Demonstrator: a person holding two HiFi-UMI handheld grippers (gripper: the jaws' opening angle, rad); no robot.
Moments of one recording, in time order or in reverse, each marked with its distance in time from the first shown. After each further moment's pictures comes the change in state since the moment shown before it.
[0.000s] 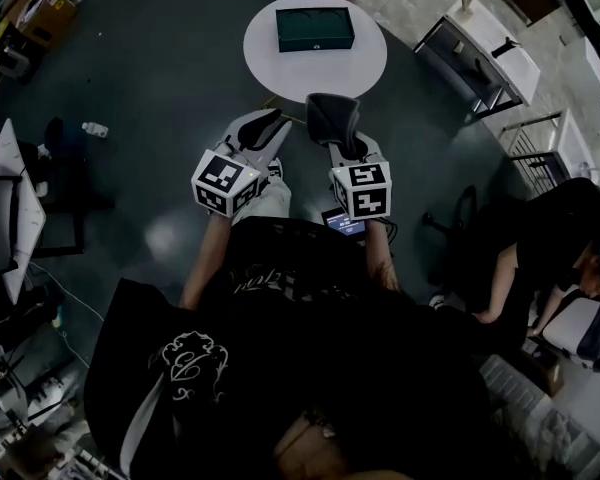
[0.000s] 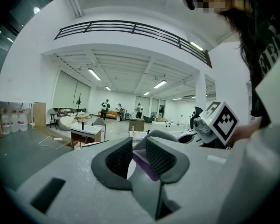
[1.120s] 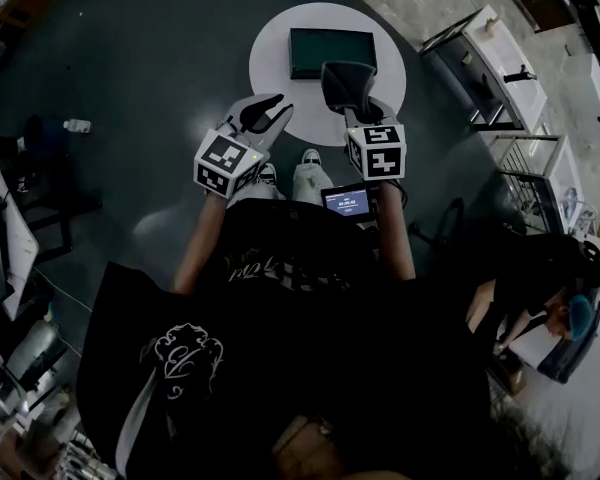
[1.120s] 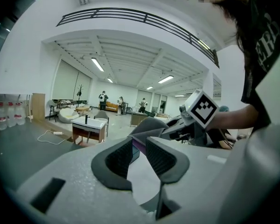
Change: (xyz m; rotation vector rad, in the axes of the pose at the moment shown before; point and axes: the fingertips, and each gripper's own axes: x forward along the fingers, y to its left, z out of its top) left arm 0.101 0.187 -0.003 -0.039 0.088 -0.023; right arm 0.199 -0.100 0.106 -0.091 0.140 -0.039
